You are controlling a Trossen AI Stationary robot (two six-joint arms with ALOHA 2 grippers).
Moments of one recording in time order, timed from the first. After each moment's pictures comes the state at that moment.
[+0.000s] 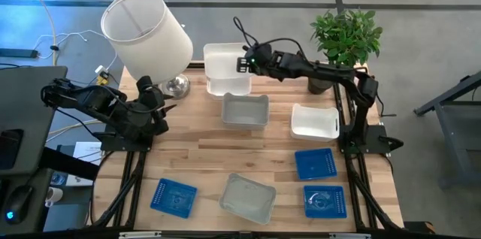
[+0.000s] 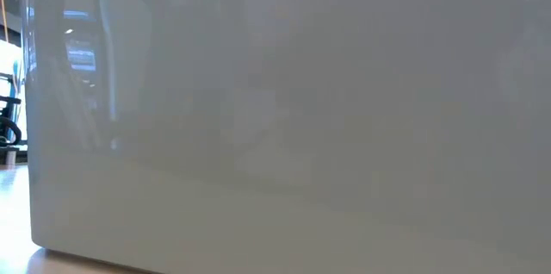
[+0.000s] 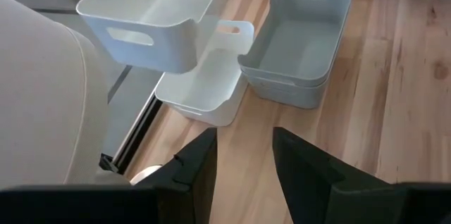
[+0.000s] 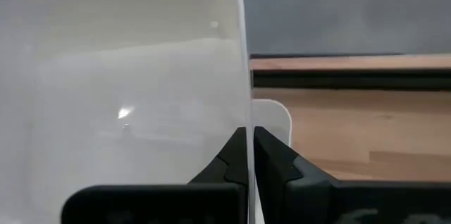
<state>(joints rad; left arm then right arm) -0.22 0.79 1.05 -1.17 -0.74 -0.34 -0.40 1.87 1.62 -0.57 0.38 0.97</state>
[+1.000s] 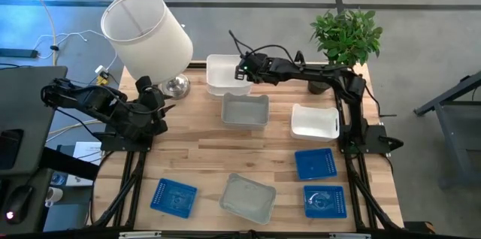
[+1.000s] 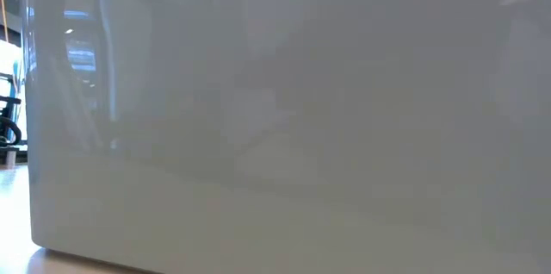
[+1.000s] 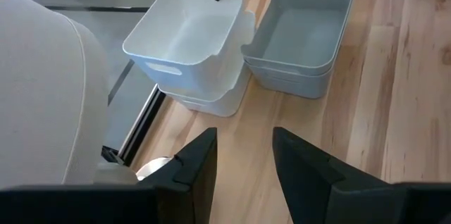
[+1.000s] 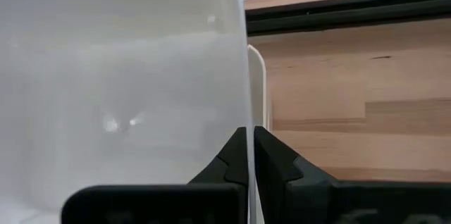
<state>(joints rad) -0.22 0.79 1.05 -1.21 -0.74 -0.34 -0.41 2.00 1.62 -0.62 0.33 1.10</state>
